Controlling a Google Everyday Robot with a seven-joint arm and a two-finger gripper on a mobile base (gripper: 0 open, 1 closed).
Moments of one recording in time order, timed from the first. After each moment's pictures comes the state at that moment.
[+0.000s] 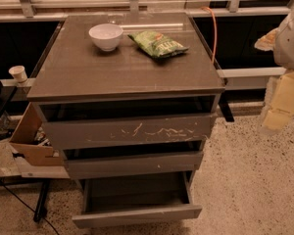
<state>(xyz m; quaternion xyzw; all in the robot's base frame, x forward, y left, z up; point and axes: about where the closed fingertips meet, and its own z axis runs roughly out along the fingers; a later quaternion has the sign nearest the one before) 0.438 -0.217 0.976 -0.60 0.78 -0.03 0.16</state>
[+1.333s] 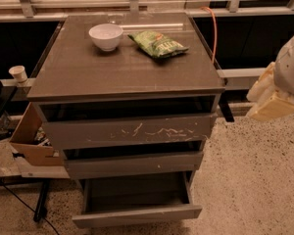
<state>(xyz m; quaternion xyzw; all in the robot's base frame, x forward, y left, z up) 0.431 -0.223 0.943 -0.59 0.79 -0.02 0.17</state>
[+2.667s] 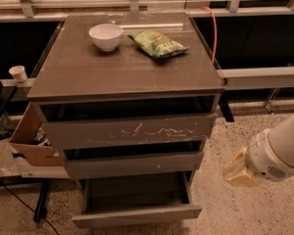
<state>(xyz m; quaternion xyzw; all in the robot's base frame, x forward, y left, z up) 0.381 -0.213 0.758 -0.55 0.81 0.12 0.15</state>
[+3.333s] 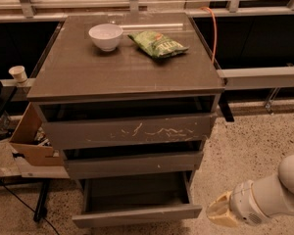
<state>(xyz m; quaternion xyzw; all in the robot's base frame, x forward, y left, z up) 0.342 -0.198 0.613 -0.52 0.80 0.23 0.19</state>
